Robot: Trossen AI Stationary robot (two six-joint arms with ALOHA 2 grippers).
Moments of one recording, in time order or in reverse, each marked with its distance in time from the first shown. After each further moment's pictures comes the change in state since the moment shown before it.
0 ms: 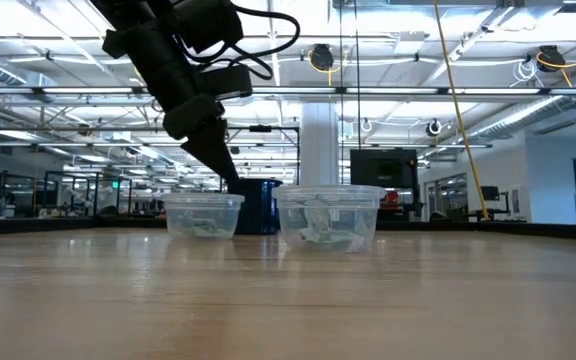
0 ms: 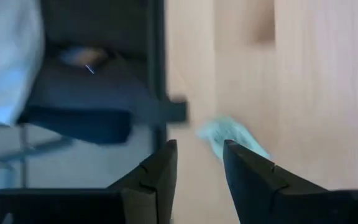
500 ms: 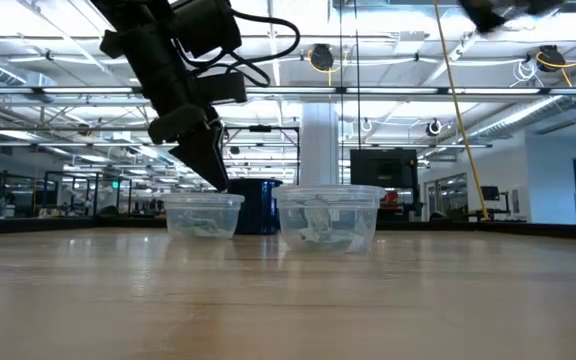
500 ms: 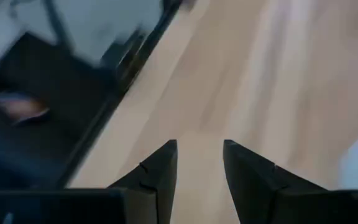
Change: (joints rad) left arm 0.008 0.000 0.000 -0.061 0.000 0.071; right arm -0.304 -0.042 0.022 0.218 0.167 -0.877
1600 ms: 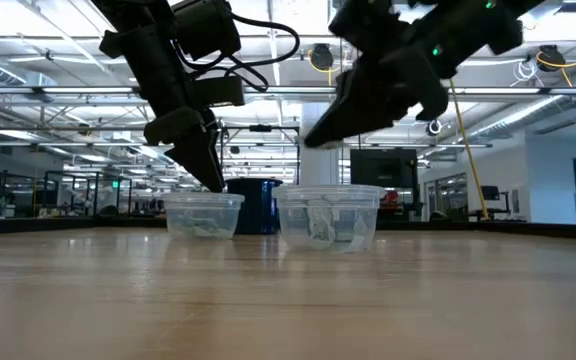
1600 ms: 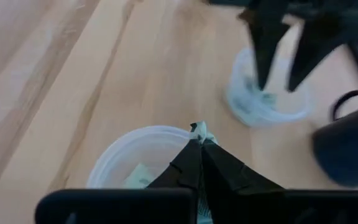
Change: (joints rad) left arm 0.011 0.000 0.001 -0.033 0.008 0.003; right arm -0.449 0.111 -0.102 0.316 0.075 -0.361
